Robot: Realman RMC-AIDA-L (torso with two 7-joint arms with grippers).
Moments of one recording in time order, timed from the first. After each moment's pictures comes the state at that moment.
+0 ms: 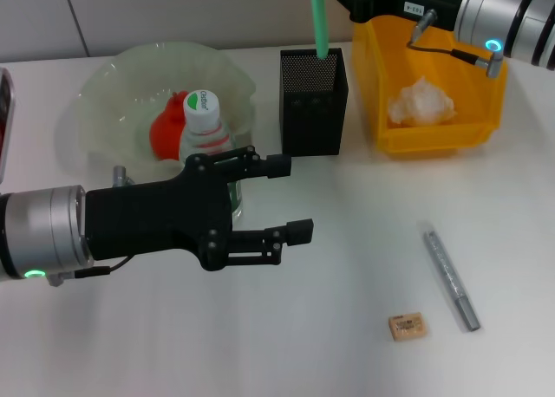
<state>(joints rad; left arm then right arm) -0.46 -2.08 1.26 0.72 1.44 1.61 -1.25 0.80 2.02 -0.73 -0.45 -1.60 -1.13 1.16</state>
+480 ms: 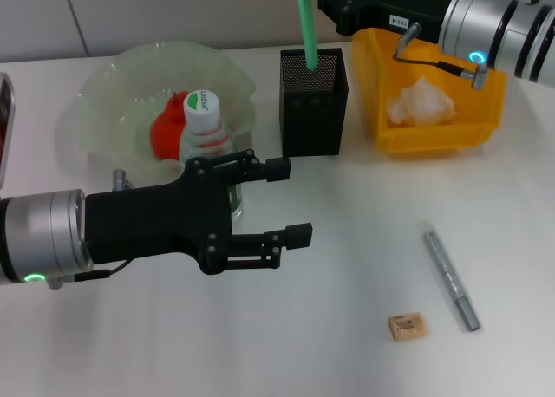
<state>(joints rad) -0.46 -2.08 1.27 0.71 1.44 1.61 -1.24 0.80 2.05 -0.73 -0.44 -1.60 -1.10 1.15</state>
